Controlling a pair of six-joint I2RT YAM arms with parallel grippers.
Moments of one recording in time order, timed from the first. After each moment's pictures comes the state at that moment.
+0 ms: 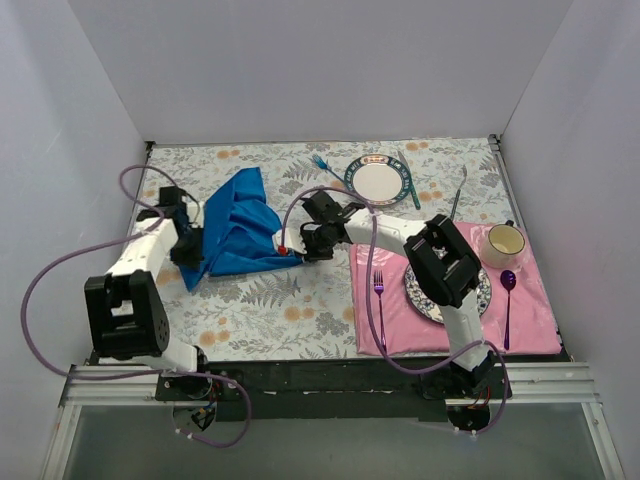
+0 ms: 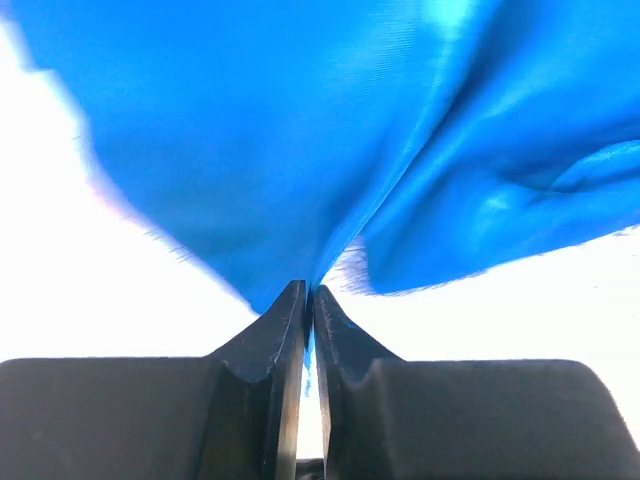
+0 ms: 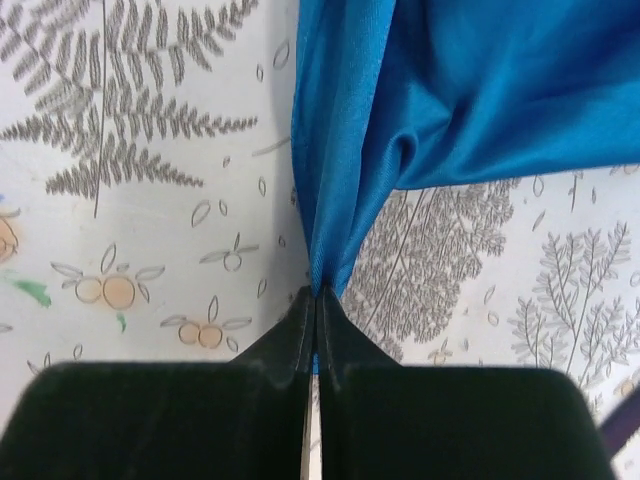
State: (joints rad) left arm 0.02 1.55 1.02 -0.77 0.00 0.07; right arm 0.80 2.10 1.52 -0.51 -0.43 -1.01
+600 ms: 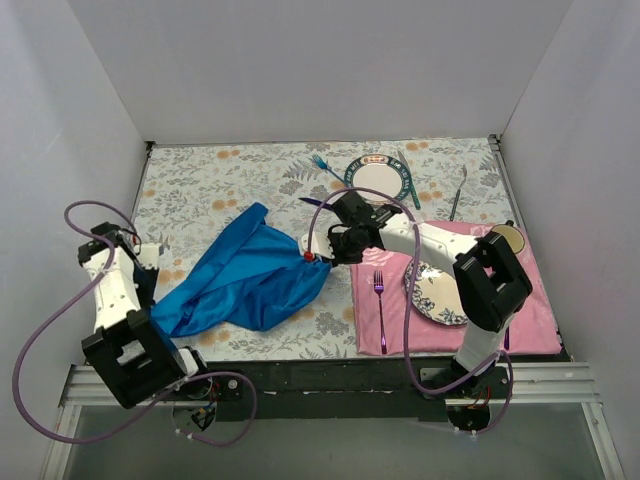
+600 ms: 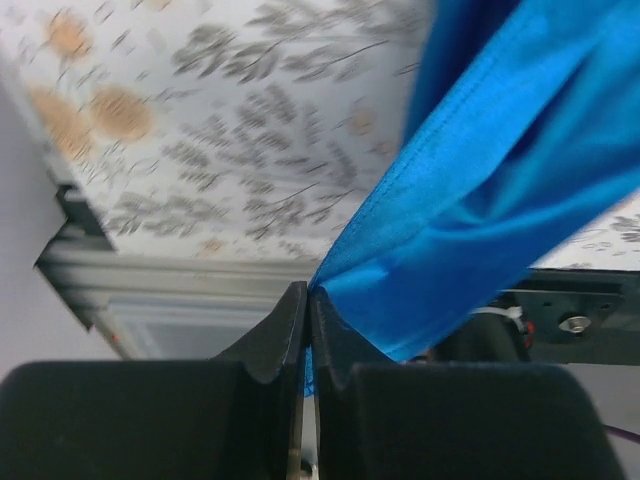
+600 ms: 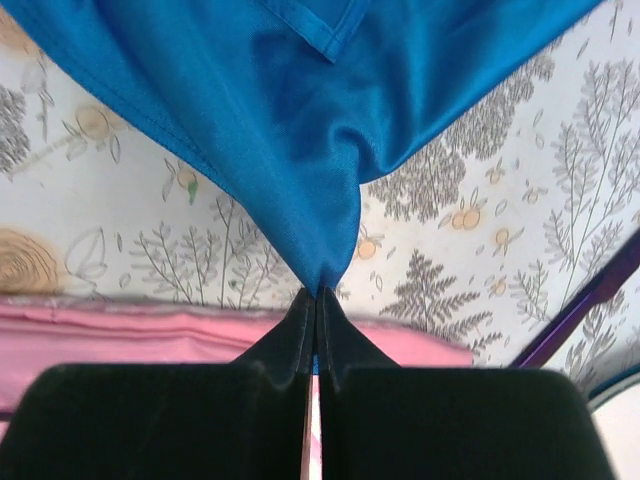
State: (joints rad) left arm 0.49 1.23 0.94 -1.17 -0.03 0.54; right arm 0.76 1.78 1.27 -0.61 -0.37 -1.06
